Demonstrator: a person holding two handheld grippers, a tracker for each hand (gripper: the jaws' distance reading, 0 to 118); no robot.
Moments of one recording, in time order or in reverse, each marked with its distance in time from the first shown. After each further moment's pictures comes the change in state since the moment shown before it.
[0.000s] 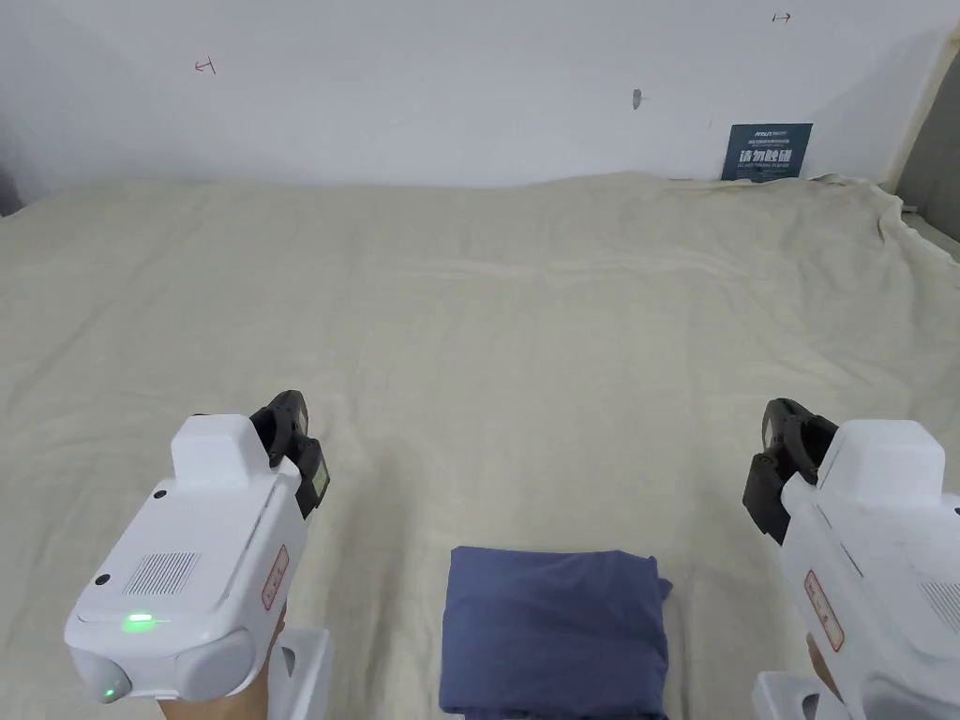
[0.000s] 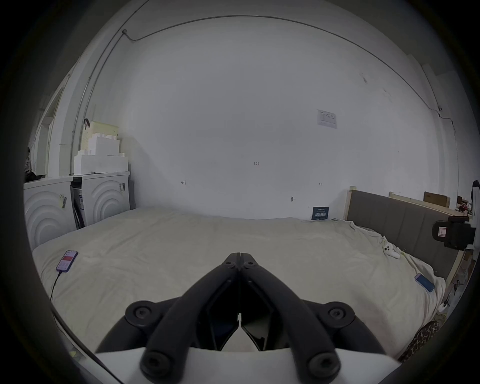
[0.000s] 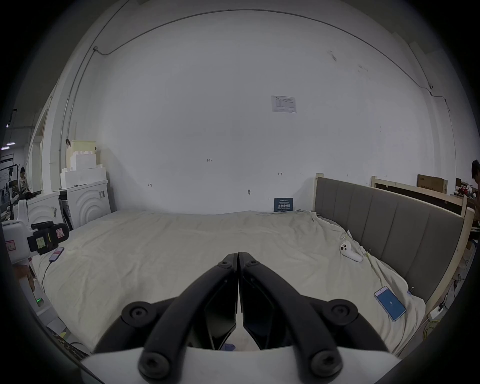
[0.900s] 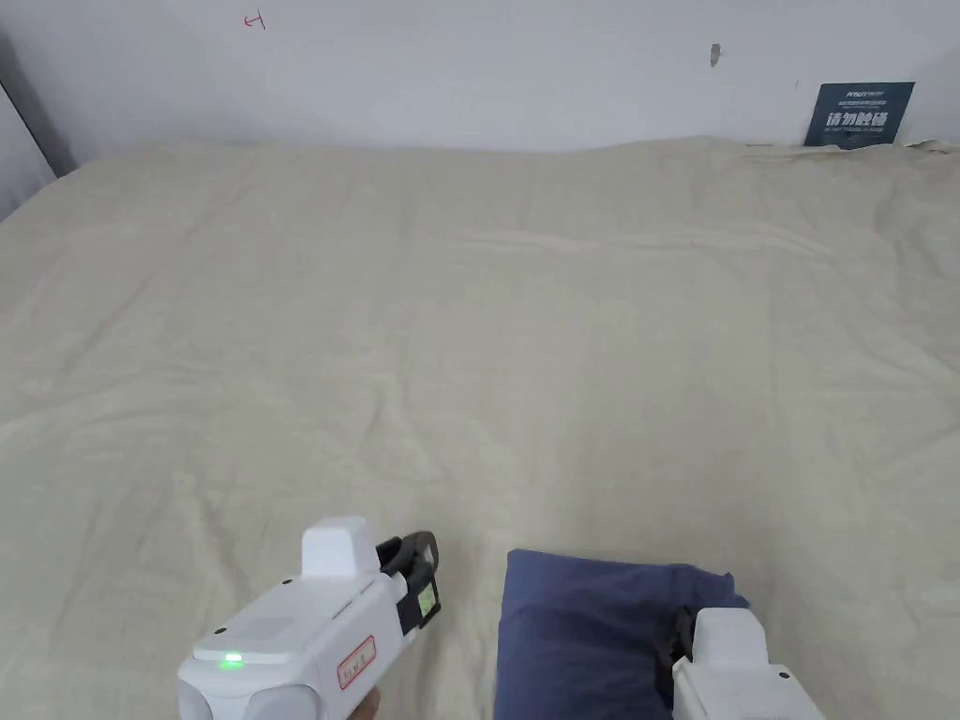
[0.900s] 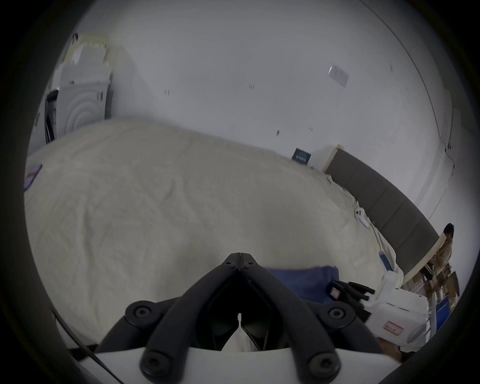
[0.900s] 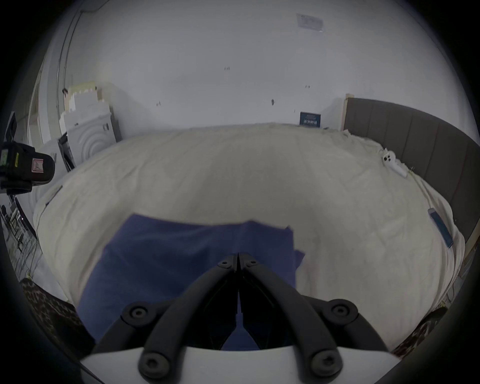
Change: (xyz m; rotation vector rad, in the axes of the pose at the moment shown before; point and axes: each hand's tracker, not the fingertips) left arm -0.010 -0.085 -0.036 -0.511 -0.192 0.235; right arm -0.079 -0.194 -0.079 -0.476 0.085 0.023
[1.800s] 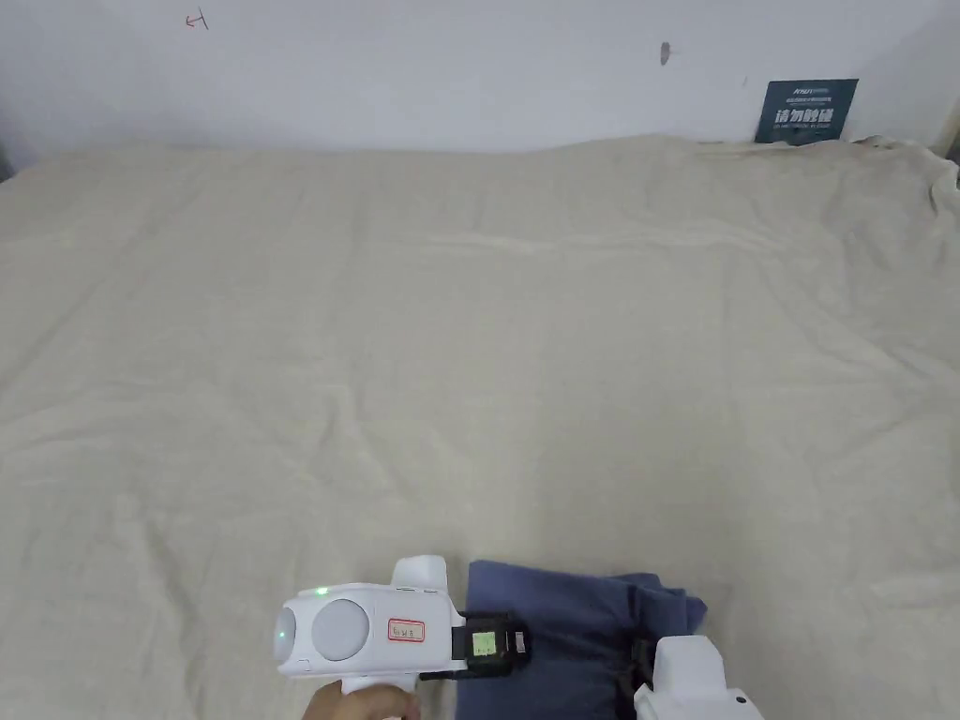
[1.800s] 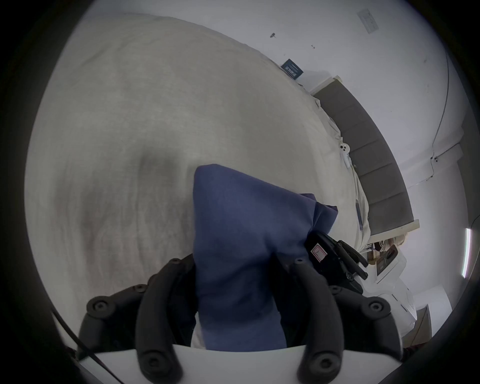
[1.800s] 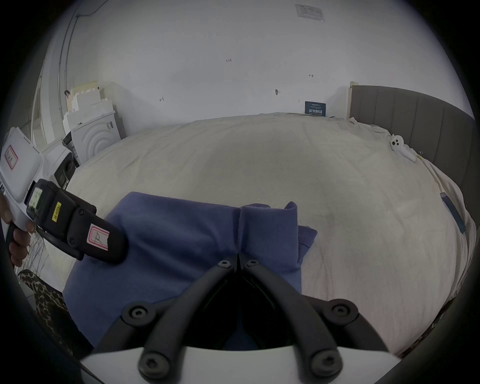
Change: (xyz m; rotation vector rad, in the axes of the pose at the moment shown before) left arm 0.007 -0.028 -0.128 -0.553 -0.251 0.120; right arm 0.017 -0.023 -0.010 0.018 0.058 -0.028
